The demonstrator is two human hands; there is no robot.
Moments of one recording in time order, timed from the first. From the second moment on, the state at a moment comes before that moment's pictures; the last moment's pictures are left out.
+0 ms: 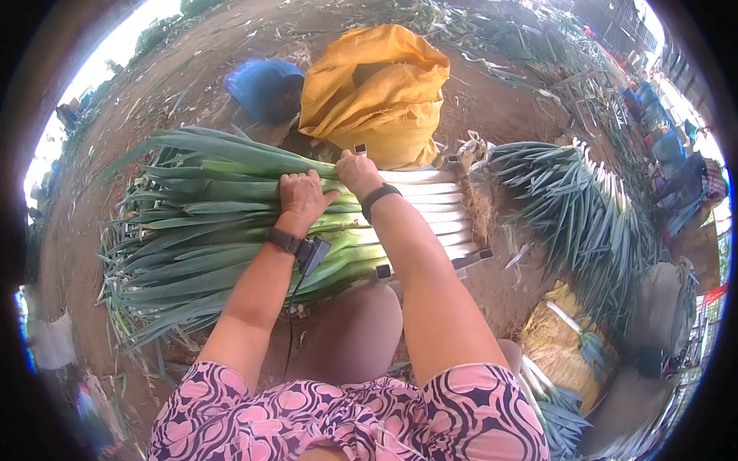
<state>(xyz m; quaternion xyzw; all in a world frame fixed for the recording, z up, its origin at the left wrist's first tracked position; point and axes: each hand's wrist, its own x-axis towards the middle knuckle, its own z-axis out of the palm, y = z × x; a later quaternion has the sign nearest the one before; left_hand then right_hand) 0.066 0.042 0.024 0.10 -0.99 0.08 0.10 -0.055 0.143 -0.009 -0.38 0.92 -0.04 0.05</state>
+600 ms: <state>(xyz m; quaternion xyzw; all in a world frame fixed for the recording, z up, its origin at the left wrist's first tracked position) 0.056 0.041 0.024 0.10 -0.99 0.10 0.03 -0.023 0.193 -0.044 -0.33 0.91 -0.24 0.00</state>
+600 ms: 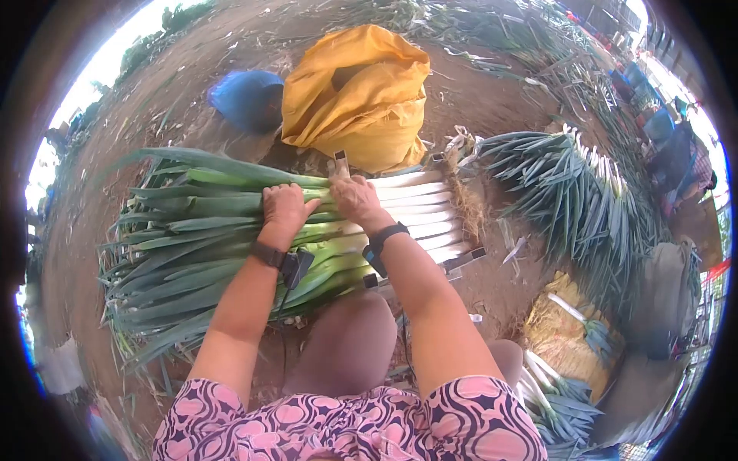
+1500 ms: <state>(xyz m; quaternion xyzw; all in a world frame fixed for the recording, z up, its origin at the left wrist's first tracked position) 0.011 -0.009 0.014 -0.01 -1.00 -0.02 -0.08 -0.050 0.299 -0.076 -0.20 0.96 -0.18 0.08</state>
